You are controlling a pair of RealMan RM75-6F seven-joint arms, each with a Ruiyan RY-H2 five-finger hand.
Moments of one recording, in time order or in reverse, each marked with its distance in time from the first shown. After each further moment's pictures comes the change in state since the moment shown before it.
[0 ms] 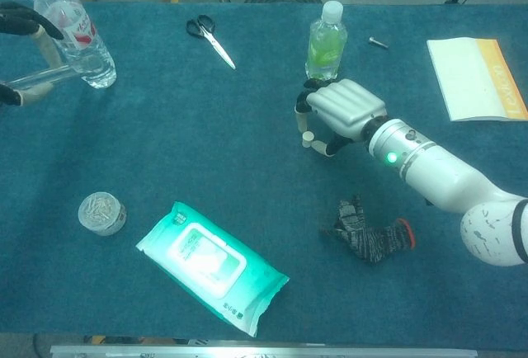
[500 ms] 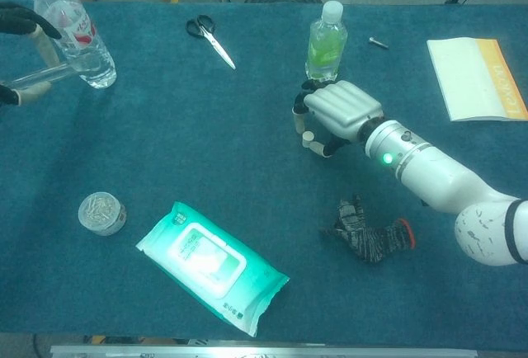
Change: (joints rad) left arm 0.003 0.001 0.000 0.009 0.003 0.002 -0.013; right arm 0.005 -0.015 0.004 0.012 0.010 -0.001 -0.004
